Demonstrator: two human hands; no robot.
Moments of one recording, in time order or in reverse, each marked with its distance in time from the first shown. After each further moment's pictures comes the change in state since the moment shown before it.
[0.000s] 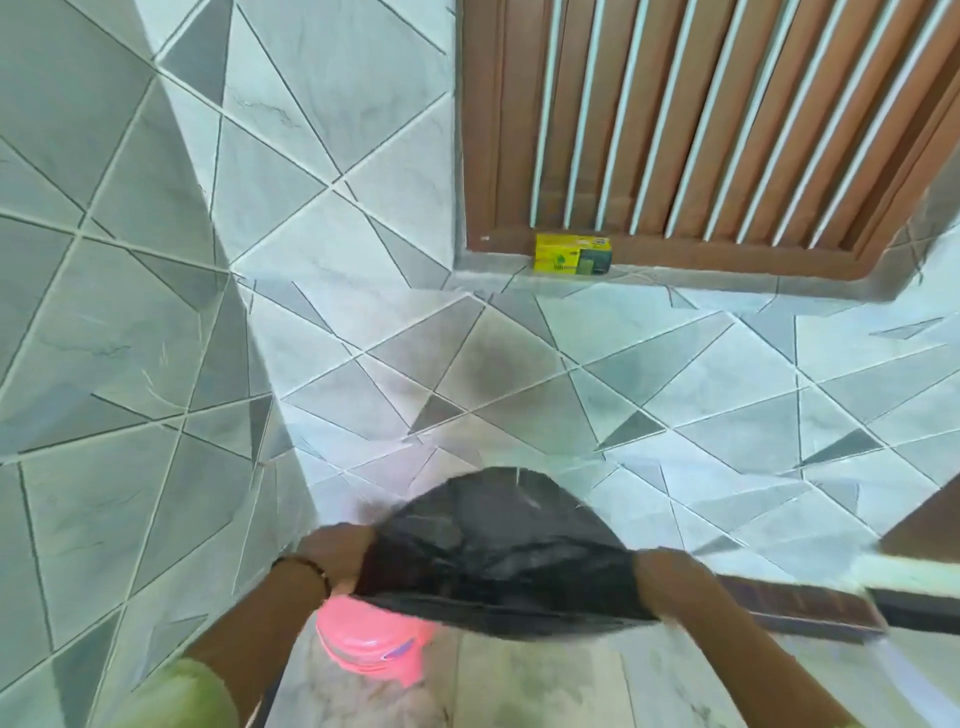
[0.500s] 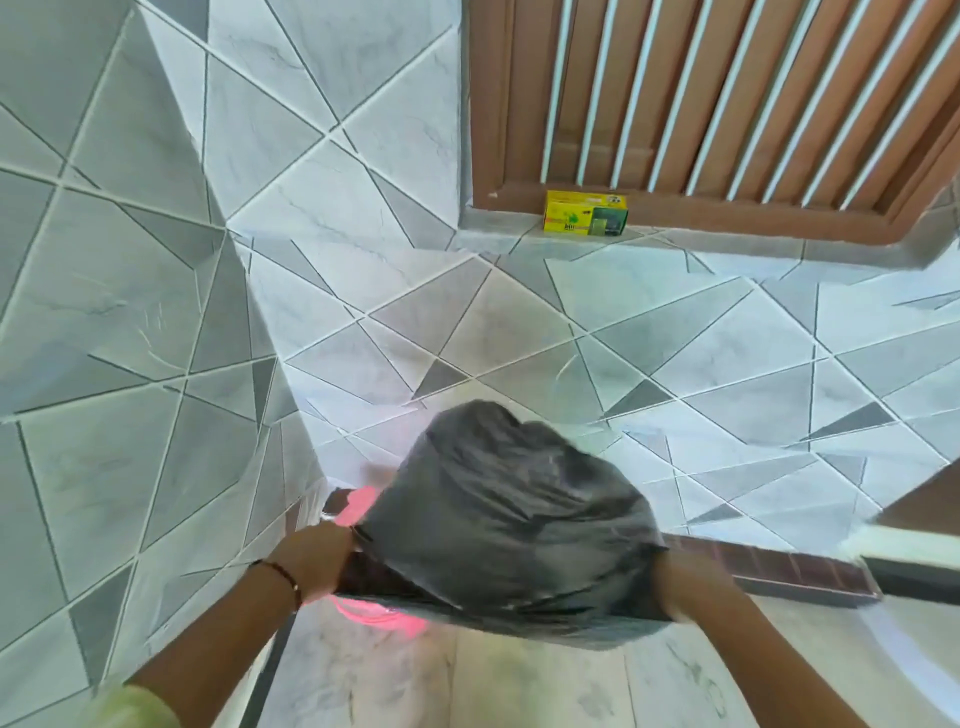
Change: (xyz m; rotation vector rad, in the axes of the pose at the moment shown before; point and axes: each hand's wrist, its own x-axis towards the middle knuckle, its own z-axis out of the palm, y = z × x) left_hand -0.035 -0.006 0.039 0.059 -0.163 0.030; right_hand -0.004 0.009 0.022 -0.111 -0.171 0.020
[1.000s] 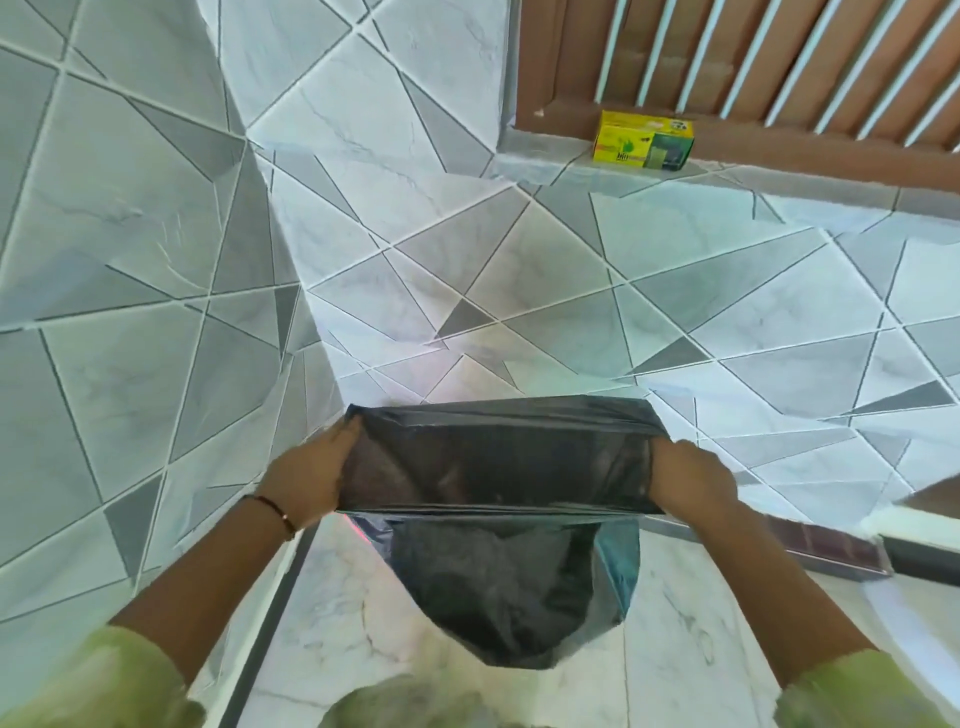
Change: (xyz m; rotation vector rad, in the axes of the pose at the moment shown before) left_hand -0.022 -0.012 -0.009 -0.231 0.297 -0.090; right_hand 0.030 -0.017 -0.042 0.144 0.363 0.001
